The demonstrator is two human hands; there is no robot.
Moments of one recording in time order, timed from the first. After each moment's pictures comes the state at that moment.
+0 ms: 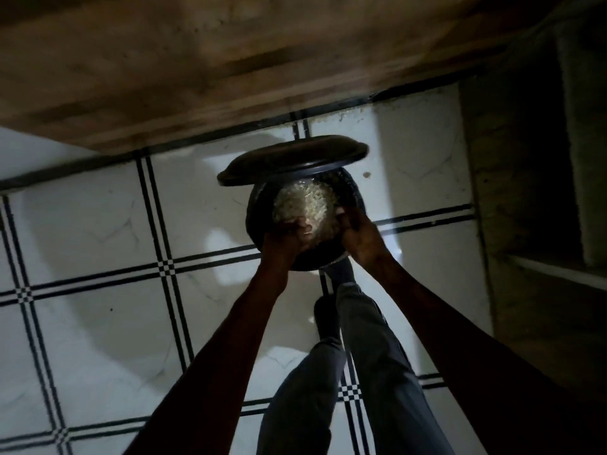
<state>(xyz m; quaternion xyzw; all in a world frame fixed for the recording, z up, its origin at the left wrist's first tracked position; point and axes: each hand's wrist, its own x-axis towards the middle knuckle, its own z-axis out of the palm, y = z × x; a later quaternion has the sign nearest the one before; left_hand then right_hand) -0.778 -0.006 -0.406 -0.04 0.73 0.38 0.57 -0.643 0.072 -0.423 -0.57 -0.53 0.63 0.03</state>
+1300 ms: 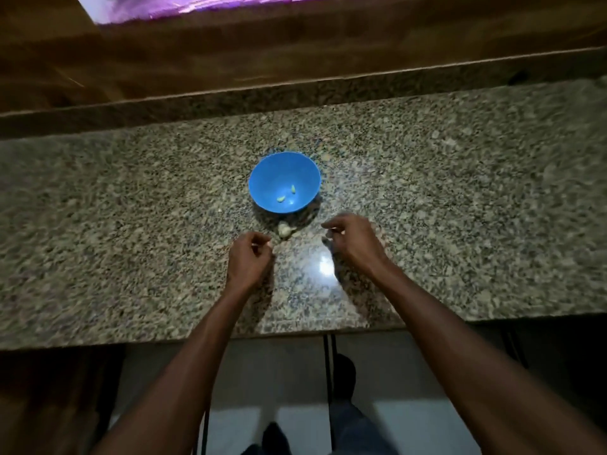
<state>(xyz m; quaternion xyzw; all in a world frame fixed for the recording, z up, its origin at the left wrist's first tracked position) 0.035 0.048 -0.015 0.82 0.41 0.11 0.38 0.200 -0.129 0.004 -0.85 -0.33 0.20 0.34</state>
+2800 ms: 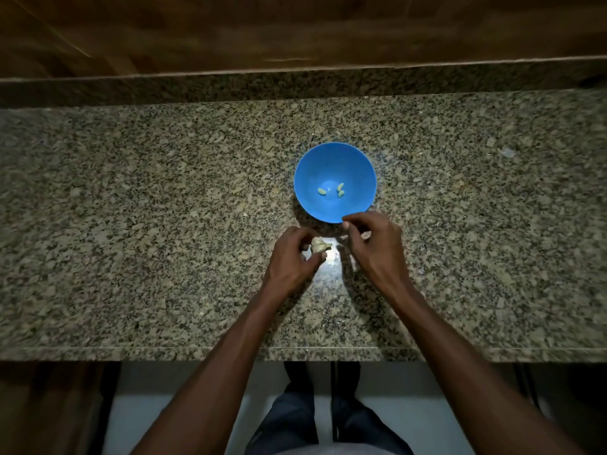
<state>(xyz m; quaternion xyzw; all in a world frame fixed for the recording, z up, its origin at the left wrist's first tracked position) 0.069 0.081 -0.034 0.86 0.26 0.10 0.43 0.189 -0.066 0.015 -0.84 -0.28 0.10 0.44</state>
